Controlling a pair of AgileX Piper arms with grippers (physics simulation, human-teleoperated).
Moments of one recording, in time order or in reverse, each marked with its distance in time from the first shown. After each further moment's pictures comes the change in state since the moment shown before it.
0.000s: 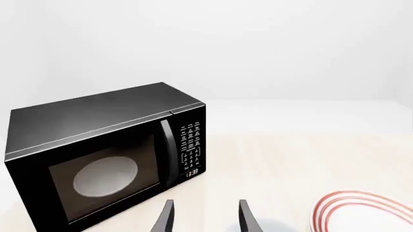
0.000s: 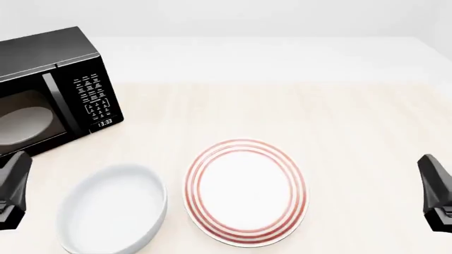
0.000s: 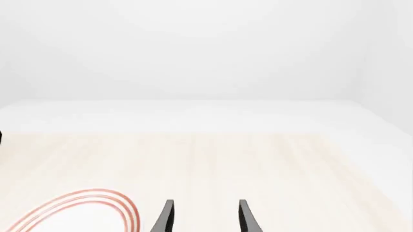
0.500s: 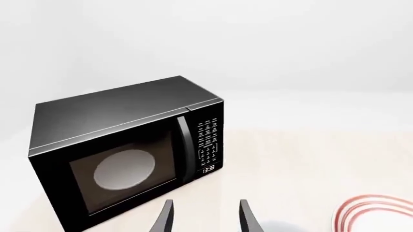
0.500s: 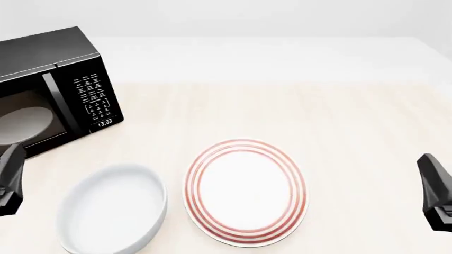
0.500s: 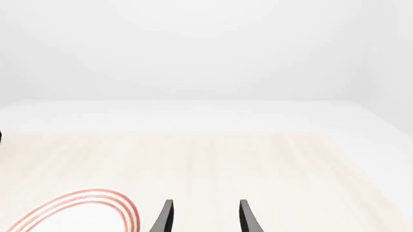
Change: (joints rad) left arm 0.080 0.120 -0.029 -0.044 0.023; right arm 0.000 0.007 -0.003 -0.002 -0.002
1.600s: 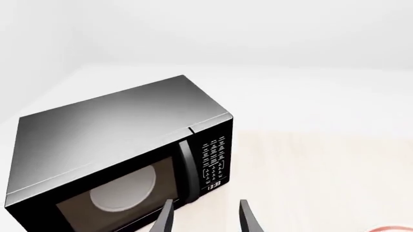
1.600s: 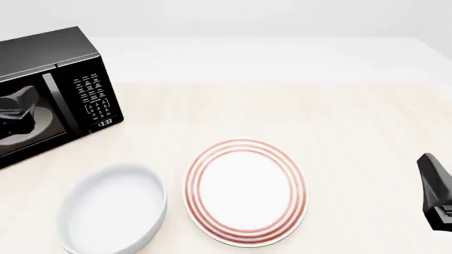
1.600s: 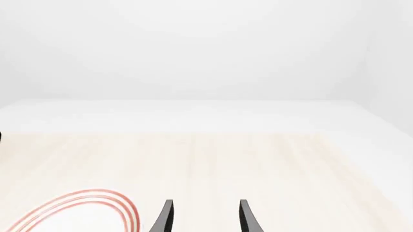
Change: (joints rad) left arm 0.026 0.609 -0.295 -0.176 0.000; right arm -0.001 0.004 0.001 -0.005 0.000
